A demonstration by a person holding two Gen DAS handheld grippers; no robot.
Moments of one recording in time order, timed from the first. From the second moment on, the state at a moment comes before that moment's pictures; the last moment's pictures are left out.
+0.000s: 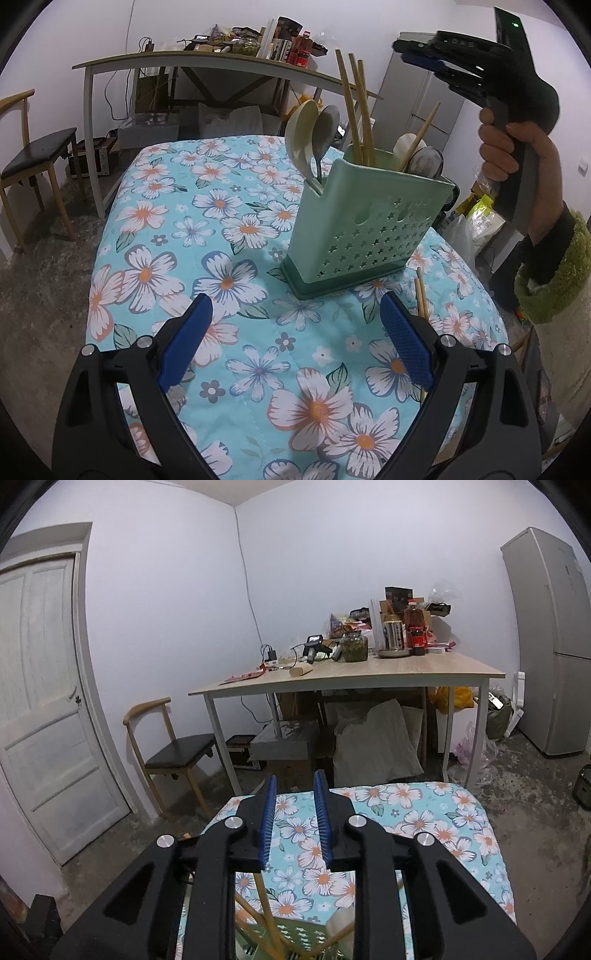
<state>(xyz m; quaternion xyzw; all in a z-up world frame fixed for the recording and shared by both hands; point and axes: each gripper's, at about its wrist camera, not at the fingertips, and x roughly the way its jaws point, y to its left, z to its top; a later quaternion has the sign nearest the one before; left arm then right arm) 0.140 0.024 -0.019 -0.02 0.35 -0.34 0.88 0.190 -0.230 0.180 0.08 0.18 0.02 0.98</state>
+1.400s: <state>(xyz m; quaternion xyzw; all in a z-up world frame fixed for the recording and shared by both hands) 0.127 -0.021 -0.070 0.07 0.46 -0.31 0.83 0.041 -0.260 -0.076 0.45 0.42 0.00 0.79</state>
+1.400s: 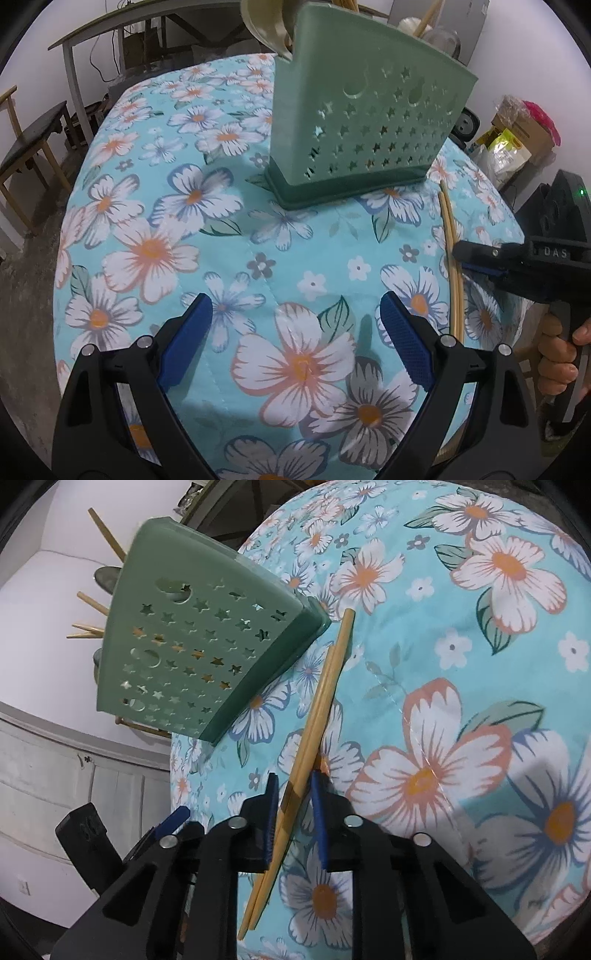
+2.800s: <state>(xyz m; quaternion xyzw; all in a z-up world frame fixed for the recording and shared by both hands) 0.118 -0.051 -0.079 0.14 0.46 -0.28 0.83 -0.020 -0.329 -0.063 0.48 0.37 -0.05 0.79</state>
